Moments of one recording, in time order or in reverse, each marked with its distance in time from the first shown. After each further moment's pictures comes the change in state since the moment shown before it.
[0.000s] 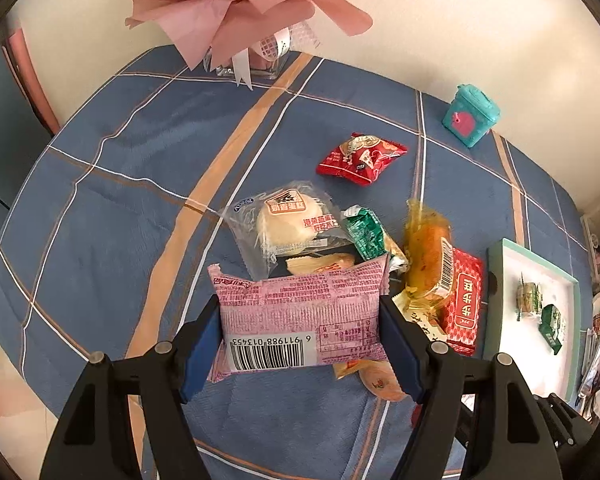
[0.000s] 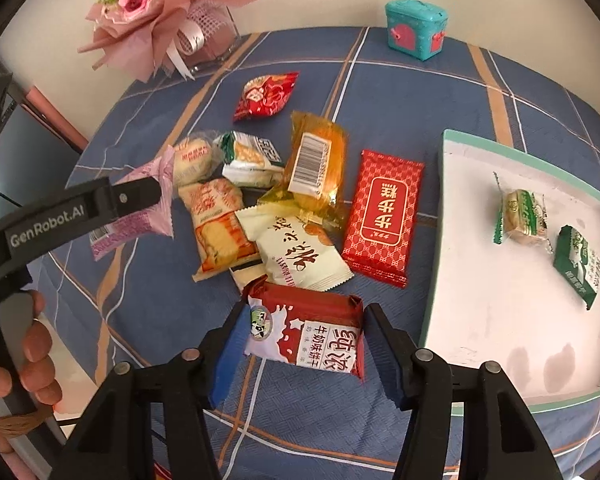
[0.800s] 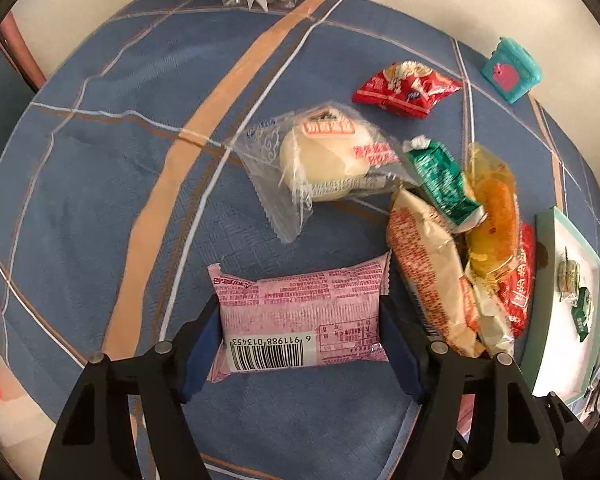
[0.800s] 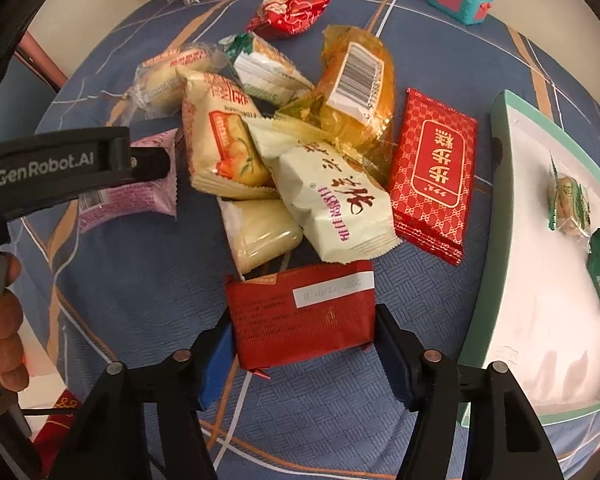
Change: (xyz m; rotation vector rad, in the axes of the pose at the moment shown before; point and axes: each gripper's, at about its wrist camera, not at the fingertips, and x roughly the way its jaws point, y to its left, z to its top) left arm 0.069 0.022 -0.011 -0.025 0.172 0.027; right arm 0.068 0.040 -0.020 -0.099 0.150 -0.081
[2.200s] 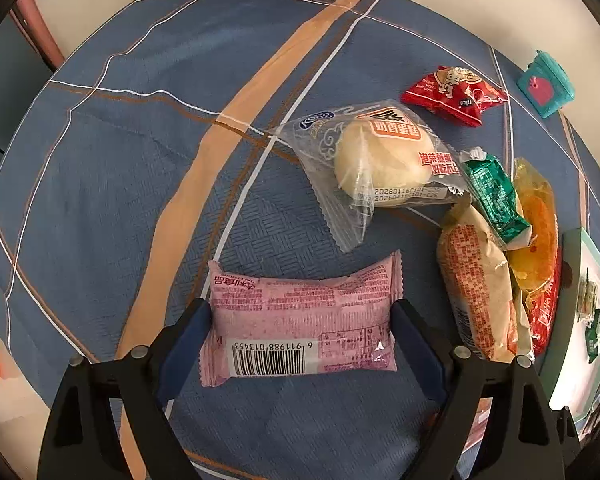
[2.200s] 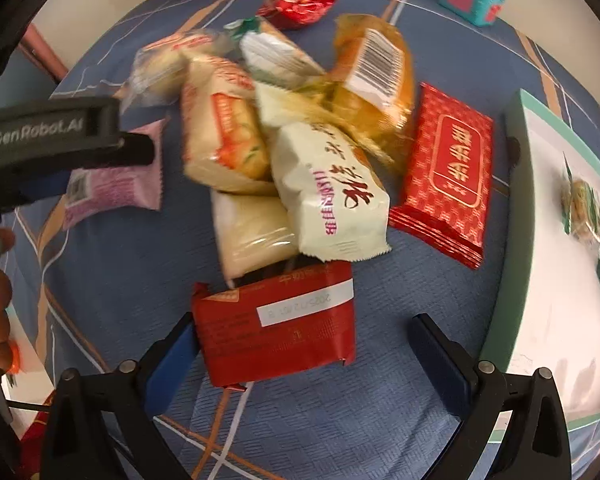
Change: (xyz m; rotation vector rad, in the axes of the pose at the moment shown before) left arm 0.022 0.064 0.007 -0.082 0.029 0.053; right arm 0.038 0.014 -0.020 -0.024 -0.004 -0.015
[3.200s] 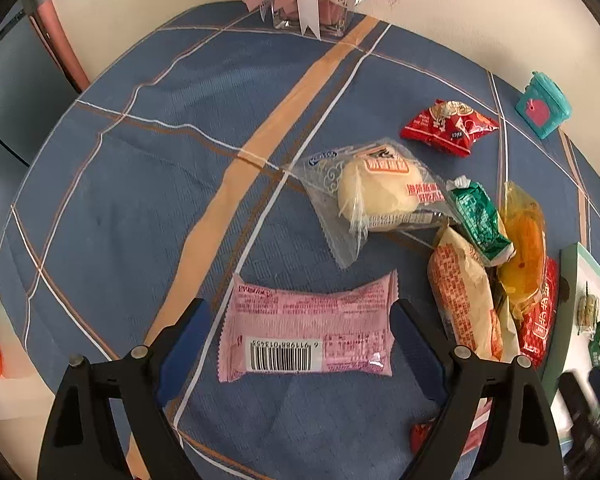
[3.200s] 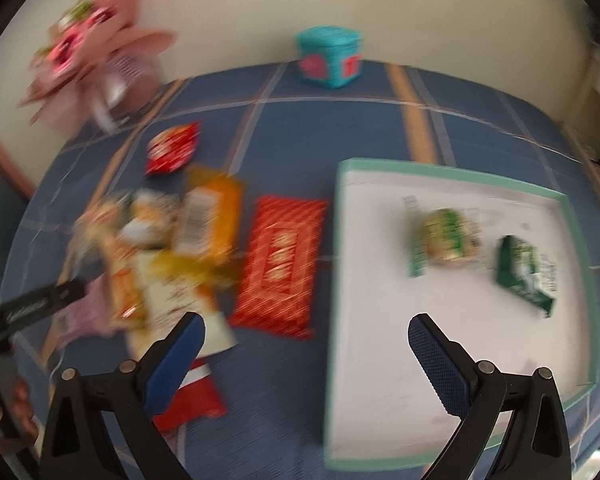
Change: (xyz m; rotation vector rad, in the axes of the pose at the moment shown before) left arm -0.030 -0.005 -0.015 -0.022 -0.108 0.050; right arm -0.073 -0.083 0.032 0.209 -0.252 -0.058
